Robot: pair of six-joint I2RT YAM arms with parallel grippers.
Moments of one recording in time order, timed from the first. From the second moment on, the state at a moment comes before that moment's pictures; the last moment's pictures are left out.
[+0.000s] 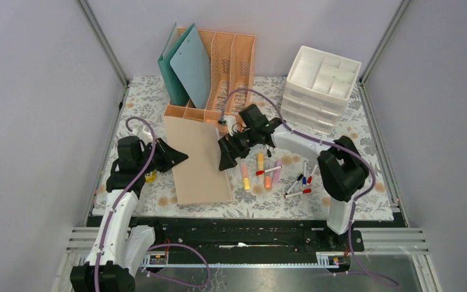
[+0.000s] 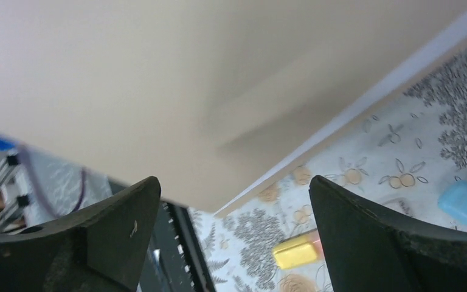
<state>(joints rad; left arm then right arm) 0.04 0.80 0.59 -0.41 0.61 -0.69 0.72 1.91 1.35 -0.39 -0.67 0.10</state>
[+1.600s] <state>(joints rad) -0.21 0.96 0.80 0.66 0.66 -1.02 0.34 1.54 1.25 0.74 -1.32 1.18</state>
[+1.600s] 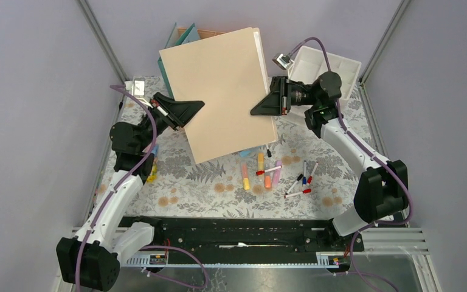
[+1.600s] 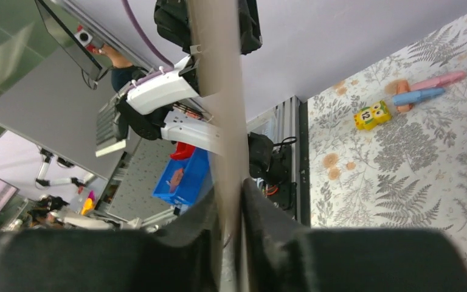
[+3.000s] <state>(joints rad) -0.07 1.15 1.13 0.32 1.15 -0.99 0.29 1.46 1.20 0.18 -1.46 0.62</state>
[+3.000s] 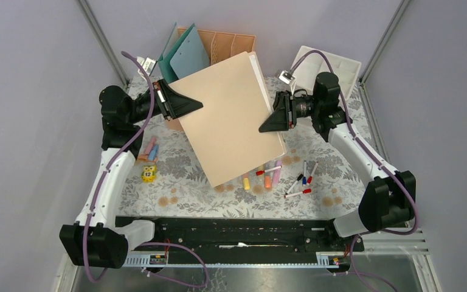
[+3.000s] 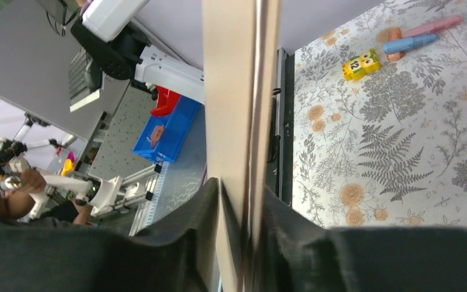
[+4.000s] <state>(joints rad) -0.07 1.07 1.17 0.00 0.35 -0.36 -0.01 1.38 1.31 -0.54 -0.93 -0.03</state>
